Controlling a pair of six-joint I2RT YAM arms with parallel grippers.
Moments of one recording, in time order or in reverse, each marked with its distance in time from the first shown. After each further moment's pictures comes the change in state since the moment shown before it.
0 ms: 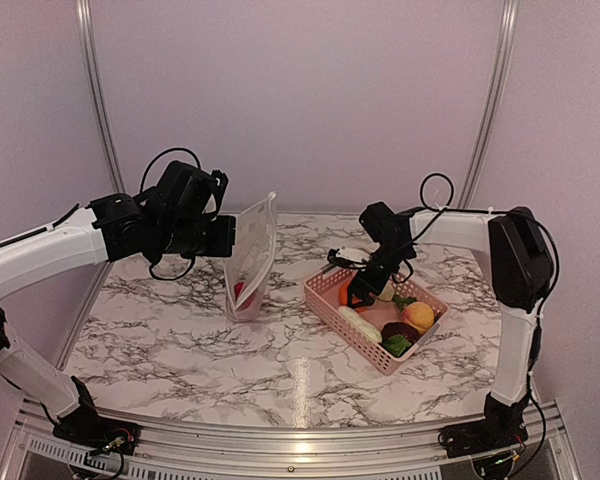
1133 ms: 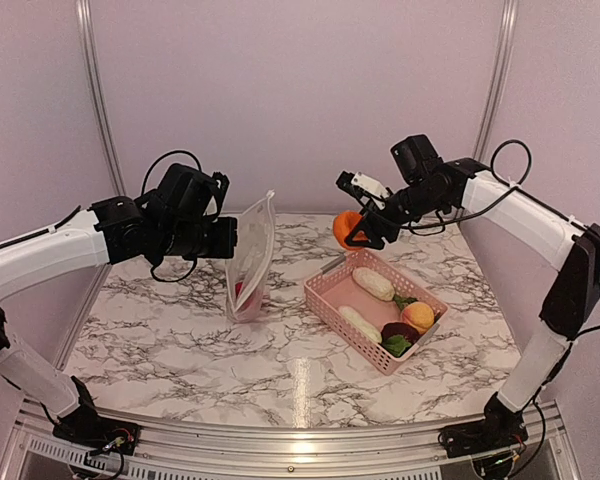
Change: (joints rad) left arm 0.000 0.000 -0.020 0.030 0.016 -0.015; right arm 0.017 -0.321 0.139 -0.047 -0.147 0.001
